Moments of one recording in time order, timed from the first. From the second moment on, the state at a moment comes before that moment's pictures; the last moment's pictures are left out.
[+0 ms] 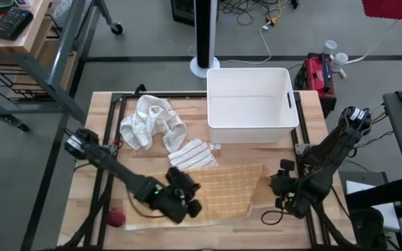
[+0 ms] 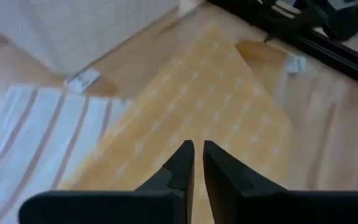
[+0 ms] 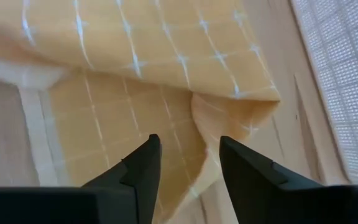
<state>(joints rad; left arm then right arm) -0.56 1.78 1.38 -0.52 -0.76 -1.00 0.96 1.30 0.76 -0.98 0.57 1.10</state>
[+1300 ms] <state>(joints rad) -0.26 2.17 1.48 -0.11 -0.50 -0.63 0.67 1.52 0.63 -0.69 0.50 0.94</state>
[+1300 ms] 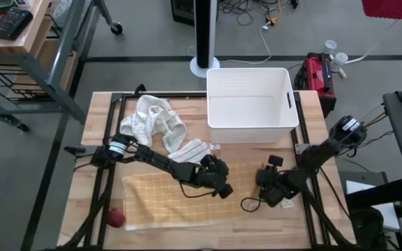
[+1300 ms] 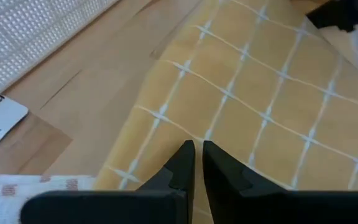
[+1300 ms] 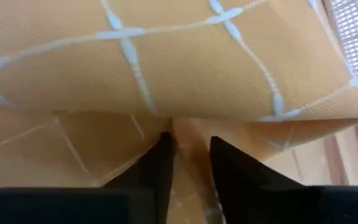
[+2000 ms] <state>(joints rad) -0.26 2.17 1.45 -0.39 -0.53 -0.83 0.81 1.12 0.71 -0.76 0.38 0.96</state>
